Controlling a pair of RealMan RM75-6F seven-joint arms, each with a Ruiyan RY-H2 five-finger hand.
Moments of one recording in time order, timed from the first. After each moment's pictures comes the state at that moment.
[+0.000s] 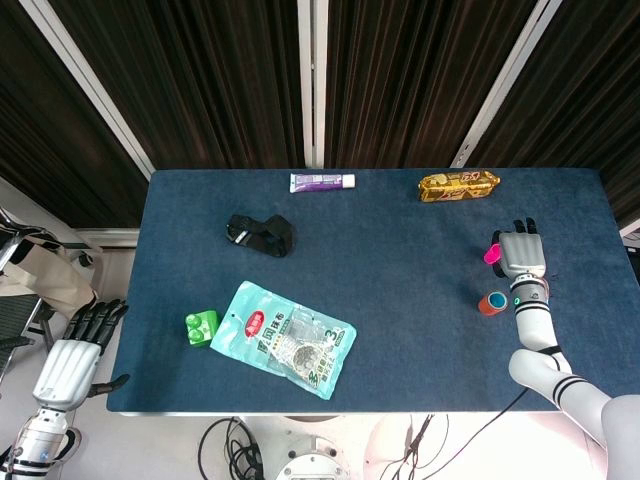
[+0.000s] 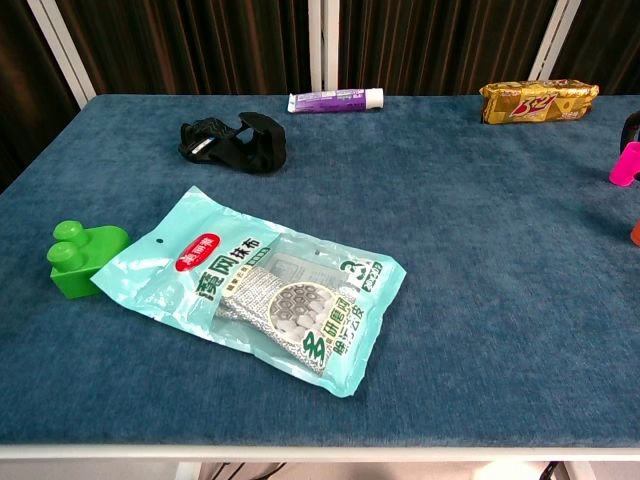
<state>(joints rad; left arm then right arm) -0.11 -1.15 0.05 -1.67 1.63 1.45 0.10 0.67 -1.61 0.21 -0.80 -0.88 0.77 -0.34</state>
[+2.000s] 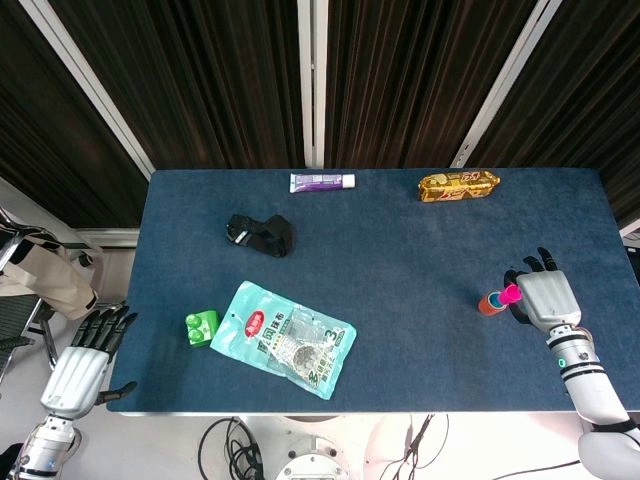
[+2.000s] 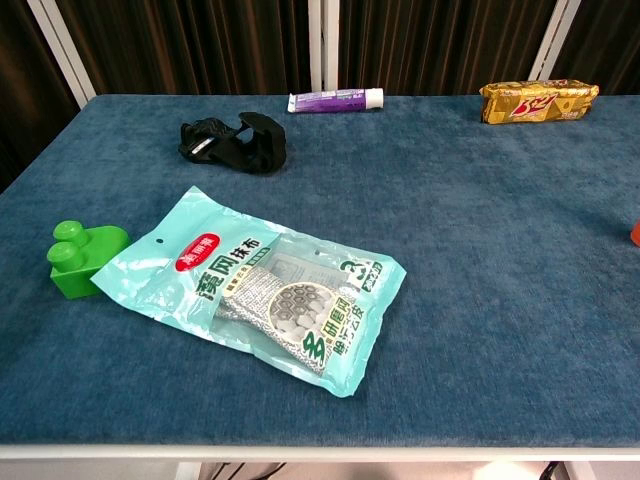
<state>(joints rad) -0.10 -1.17 0.07 -1.70 1.67 1.47 0.13 0.43 -1.12 0.09 -1.59 -1.14 1.04 -0.36</state>
